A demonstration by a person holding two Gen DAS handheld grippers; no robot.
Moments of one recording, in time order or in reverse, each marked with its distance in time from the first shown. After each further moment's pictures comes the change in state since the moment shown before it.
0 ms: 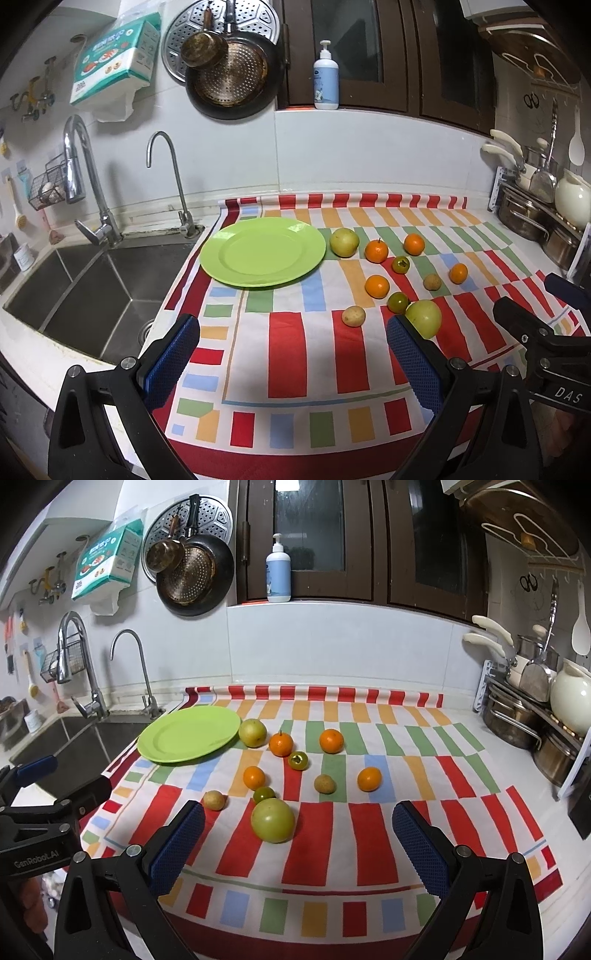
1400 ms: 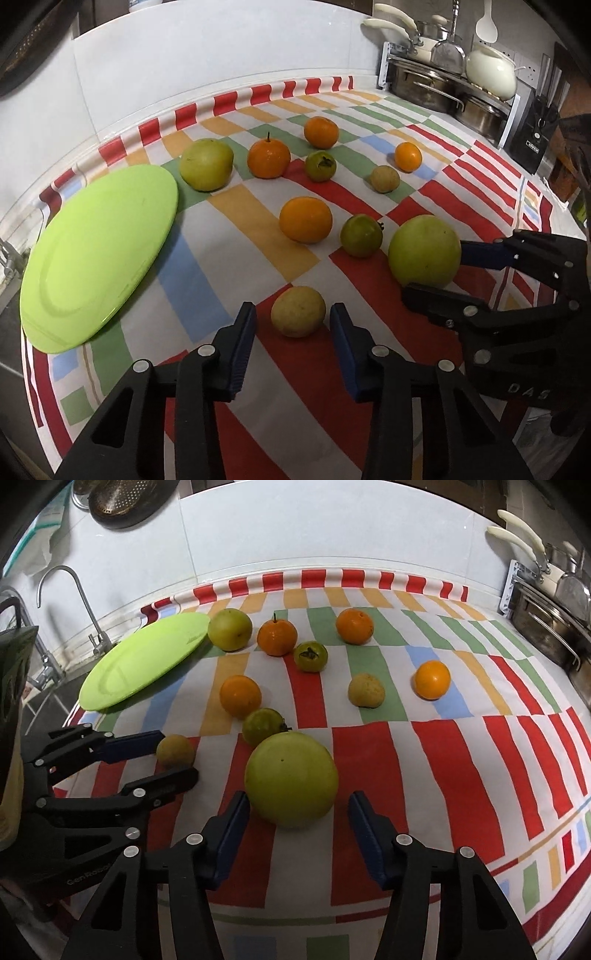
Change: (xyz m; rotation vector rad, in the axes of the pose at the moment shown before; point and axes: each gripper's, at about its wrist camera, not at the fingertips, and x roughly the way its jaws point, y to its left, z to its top) left arm 0.174 -0.037 -0.004 0.414 0.309 -0.512; right arm 0.135 0.027 -0.029 0.119 0.378 -0.035
